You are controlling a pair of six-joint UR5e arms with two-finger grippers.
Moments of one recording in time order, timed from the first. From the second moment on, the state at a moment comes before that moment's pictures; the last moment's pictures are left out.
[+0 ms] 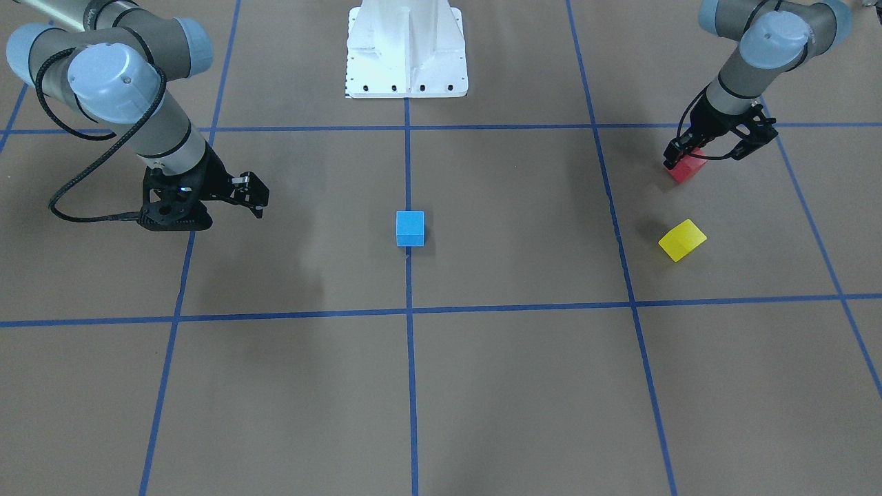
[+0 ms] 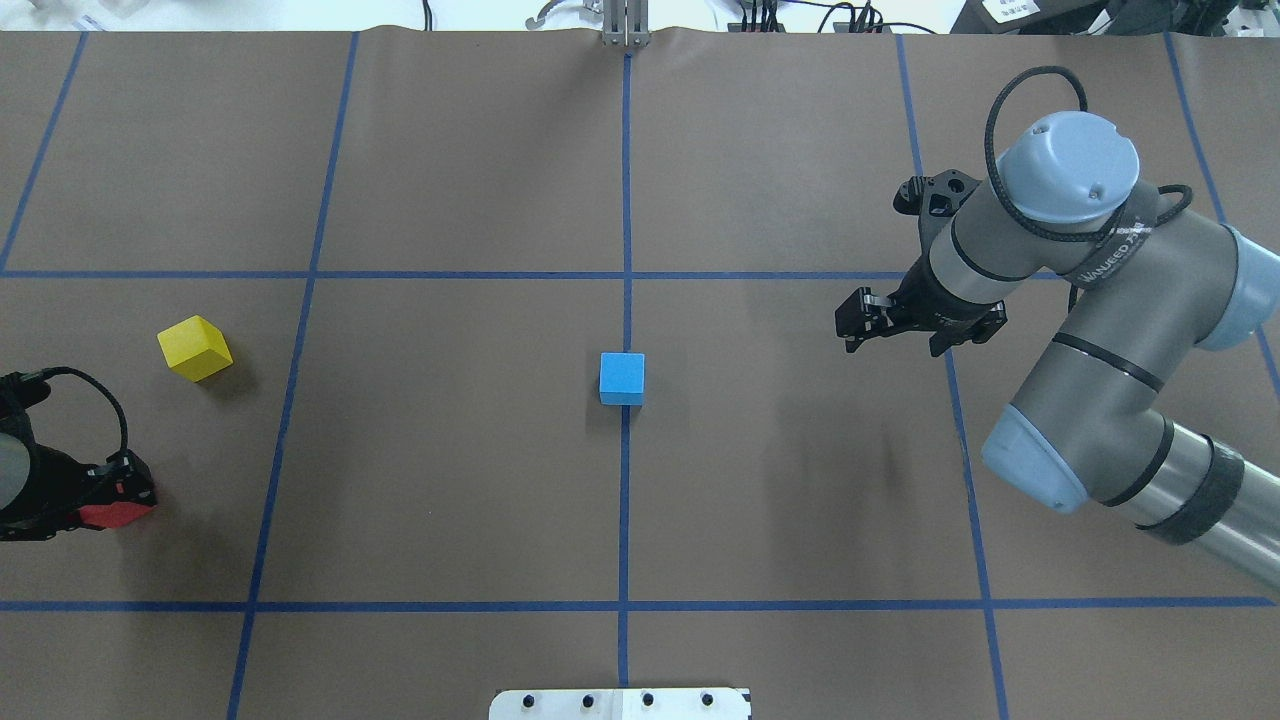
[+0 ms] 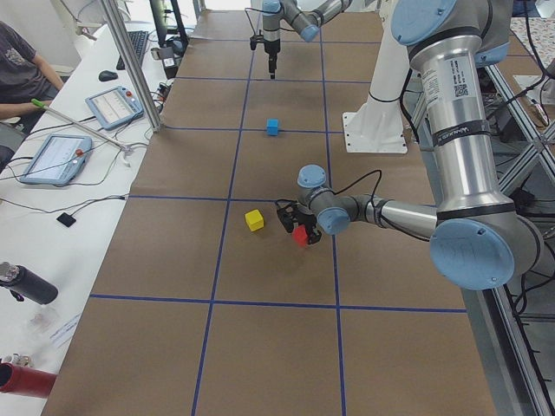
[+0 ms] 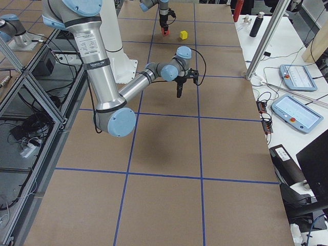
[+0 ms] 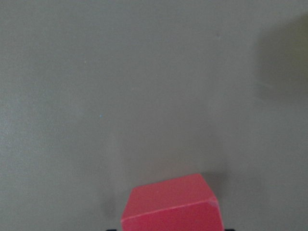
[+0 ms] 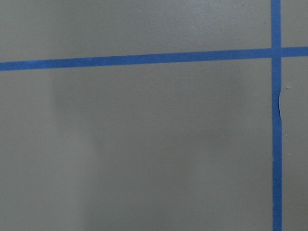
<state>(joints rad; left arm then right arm) -0.62 -1.29 -1.89 -2.23 -1.98 -1.60 0.76 -1.23 1.84 -1.52 2.11 1.04</state>
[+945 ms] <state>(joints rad) -0.62 -2.01 -1.97 -1.51 -1.99 -1.10 0.79 -1.28 1.83 -1.52 2.11 0.98</state>
